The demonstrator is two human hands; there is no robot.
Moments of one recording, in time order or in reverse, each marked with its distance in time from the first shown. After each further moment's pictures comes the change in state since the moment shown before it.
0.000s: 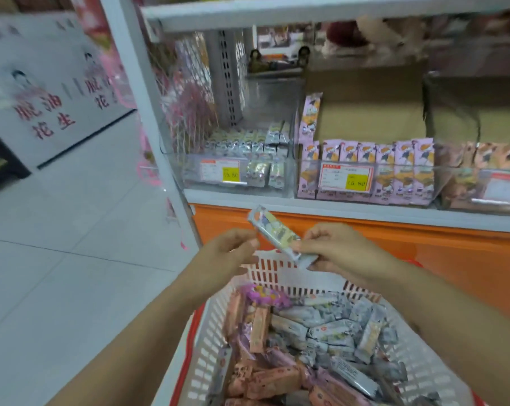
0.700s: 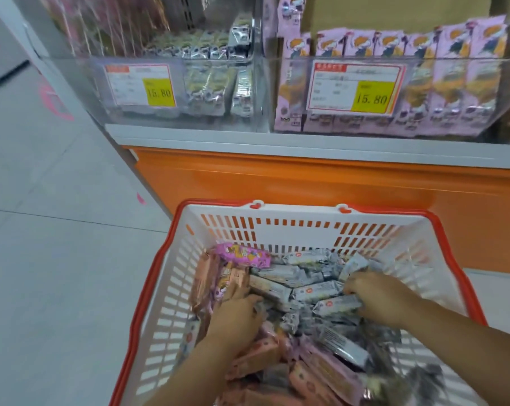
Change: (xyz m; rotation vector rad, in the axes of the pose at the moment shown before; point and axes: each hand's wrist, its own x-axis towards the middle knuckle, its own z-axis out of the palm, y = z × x) left_hand 0.030 -0.206 0.110 0.950 -0.366 -0.272; right_hand 0.041 0.223 -0.077 -1.428 -0.355 0.163
